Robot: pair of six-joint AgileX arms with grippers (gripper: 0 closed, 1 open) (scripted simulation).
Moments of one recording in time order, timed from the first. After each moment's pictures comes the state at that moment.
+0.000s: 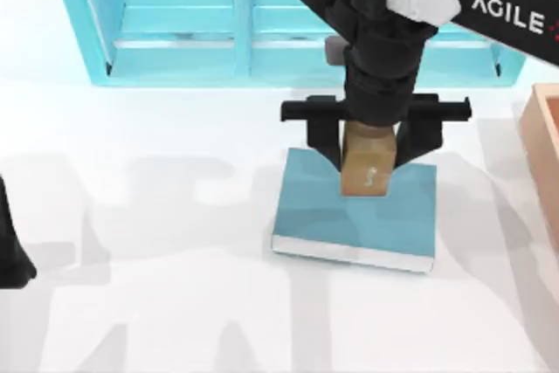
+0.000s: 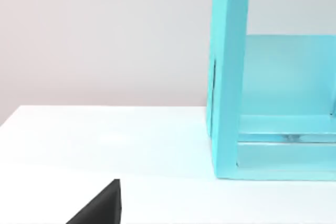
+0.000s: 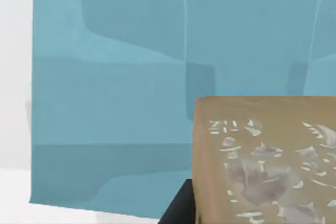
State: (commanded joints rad) left arm 0.00 0.00 0.00 0.00 0.00 0.00; right arm 0.60 2.18 1.91 -1.30 0.00 0.63
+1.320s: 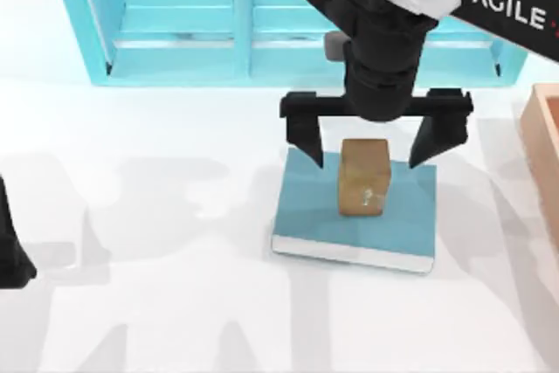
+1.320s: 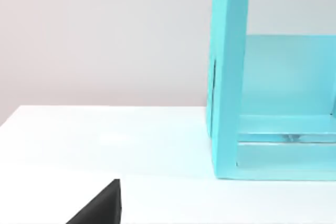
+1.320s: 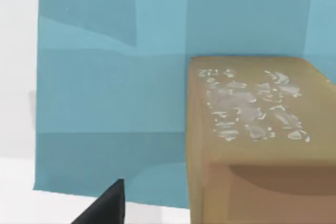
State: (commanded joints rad) left arm 0.00 0.00 0.00 0.00 0.00 0.00; right arm 0.60 2.18 1.94 -1.33 0.00 0.63
